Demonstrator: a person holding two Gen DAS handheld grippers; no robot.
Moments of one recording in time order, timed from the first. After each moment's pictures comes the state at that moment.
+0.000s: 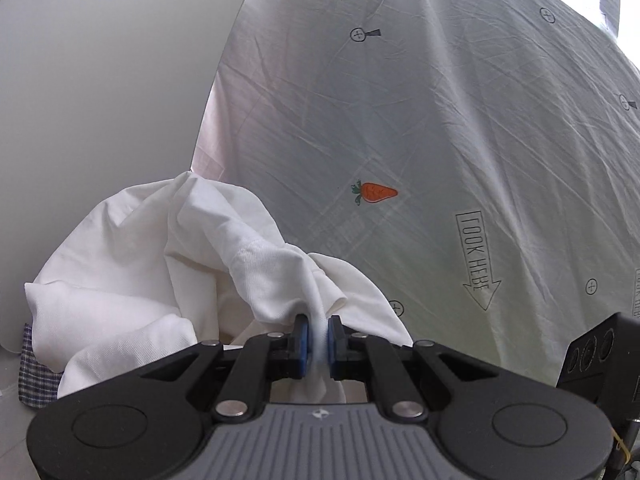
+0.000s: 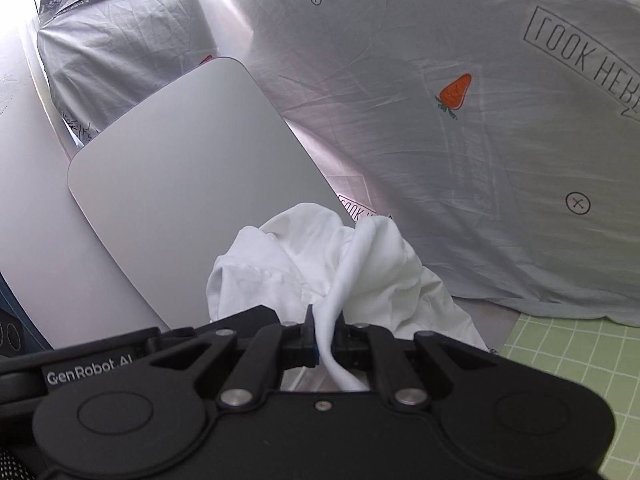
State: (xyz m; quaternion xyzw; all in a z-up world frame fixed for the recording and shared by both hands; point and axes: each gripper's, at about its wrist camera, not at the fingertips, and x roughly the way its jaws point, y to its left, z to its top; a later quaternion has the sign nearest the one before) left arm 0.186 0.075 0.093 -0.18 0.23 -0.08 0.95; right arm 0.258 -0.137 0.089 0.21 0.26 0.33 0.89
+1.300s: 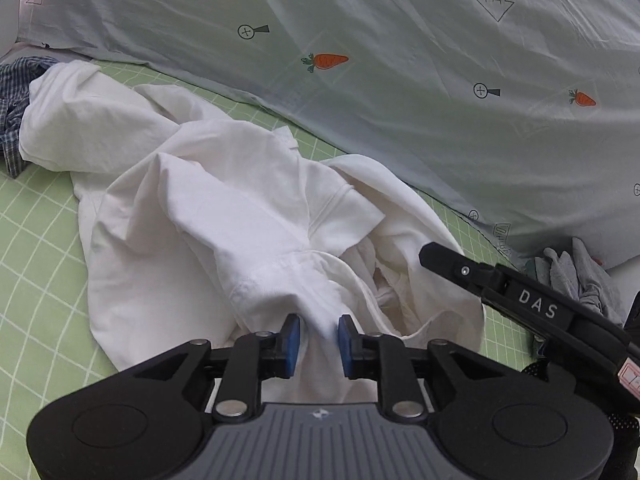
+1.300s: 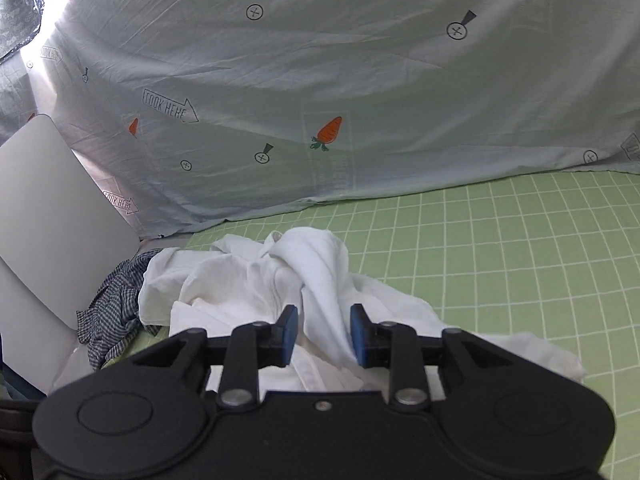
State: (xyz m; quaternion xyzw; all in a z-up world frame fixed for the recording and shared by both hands) left arm -0.006 -0.233 0.038 -0.13 0.48 -0.21 0.84; right arm -0.038 -0.489 0.002 0.21 0.33 0.02 0.92
